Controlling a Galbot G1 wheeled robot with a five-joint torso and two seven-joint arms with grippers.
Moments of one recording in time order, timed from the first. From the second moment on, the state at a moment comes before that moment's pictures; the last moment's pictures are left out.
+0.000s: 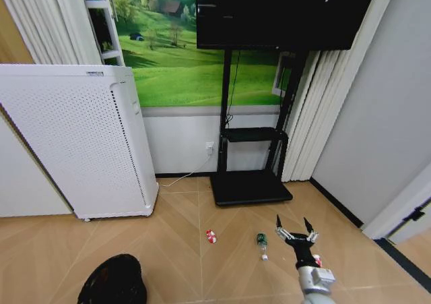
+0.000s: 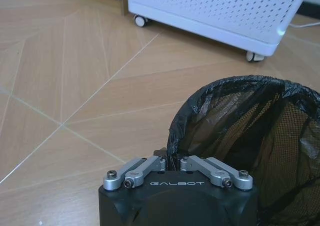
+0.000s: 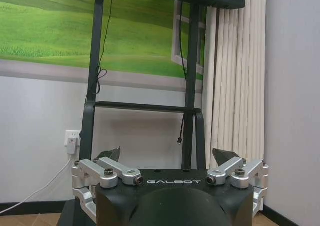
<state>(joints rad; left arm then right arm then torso) 1.84 -1.37 -1.00 -1.89 -0.63 0.52 -0.16 -1.68 1.42 0.70 2.01 0.14 0.23 0.09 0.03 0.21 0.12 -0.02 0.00</state>
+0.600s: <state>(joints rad) 1.89 -1.41 -1.10 -2.01 -0.43 0.10 0.07 -1.66 1.42 0.69 1.99 0.11 0.21 0.09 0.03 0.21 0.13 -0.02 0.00</state>
